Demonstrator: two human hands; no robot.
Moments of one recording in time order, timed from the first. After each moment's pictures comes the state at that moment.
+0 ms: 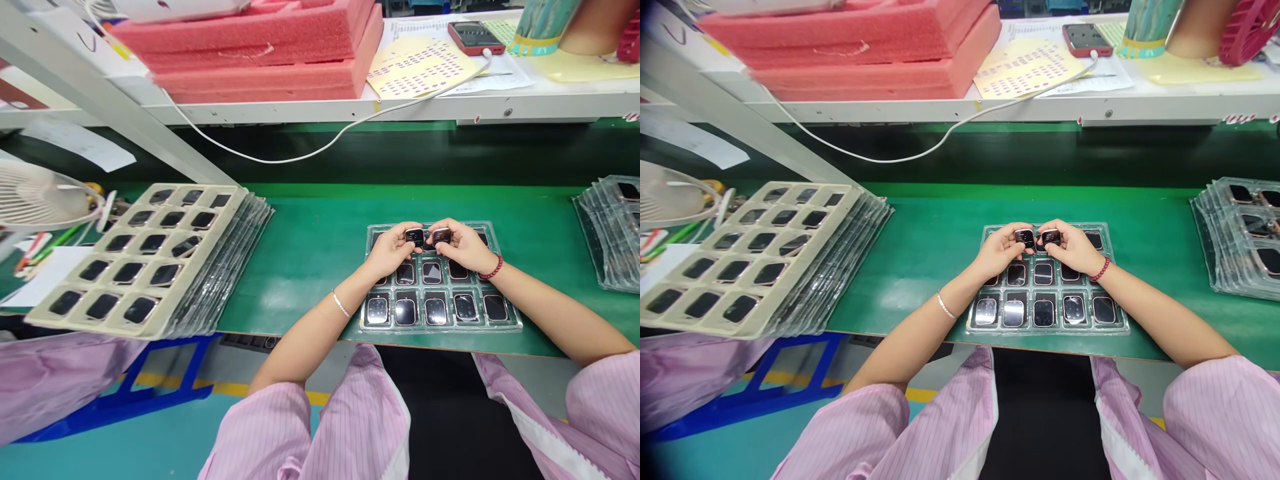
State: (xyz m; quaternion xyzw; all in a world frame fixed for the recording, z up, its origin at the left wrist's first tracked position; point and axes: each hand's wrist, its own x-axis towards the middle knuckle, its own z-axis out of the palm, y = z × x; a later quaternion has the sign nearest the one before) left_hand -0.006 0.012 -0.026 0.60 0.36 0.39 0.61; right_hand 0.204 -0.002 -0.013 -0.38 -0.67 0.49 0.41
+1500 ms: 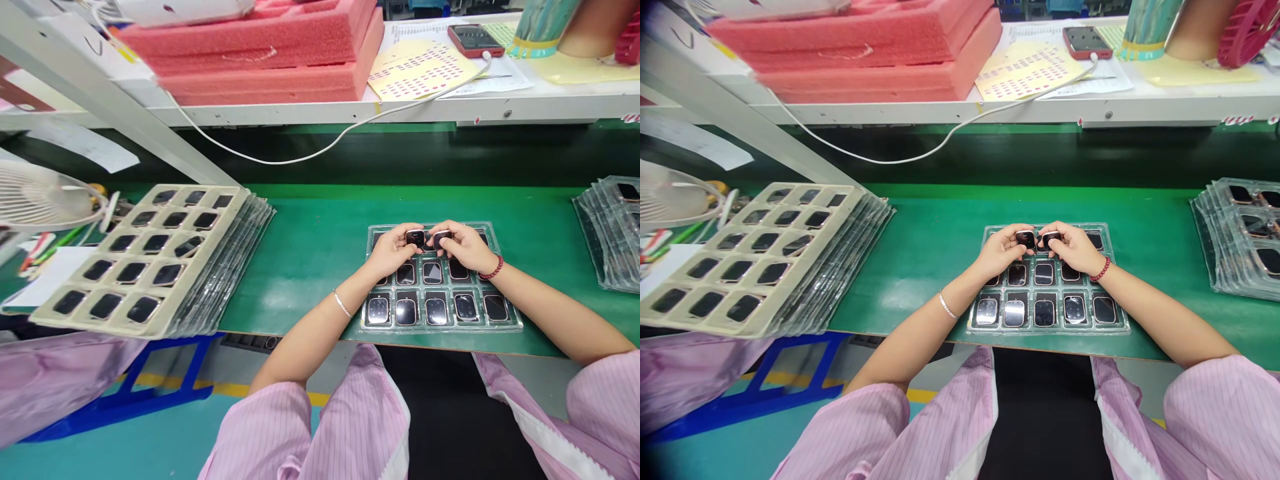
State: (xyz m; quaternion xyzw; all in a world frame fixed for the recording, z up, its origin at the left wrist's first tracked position) left_hand -0.005 0.009 -0.021 0.60 0.35 0.39 0.60; right_hand 0.207 -0.002 -0.009 -0.41 -0.66 0.49 0.38
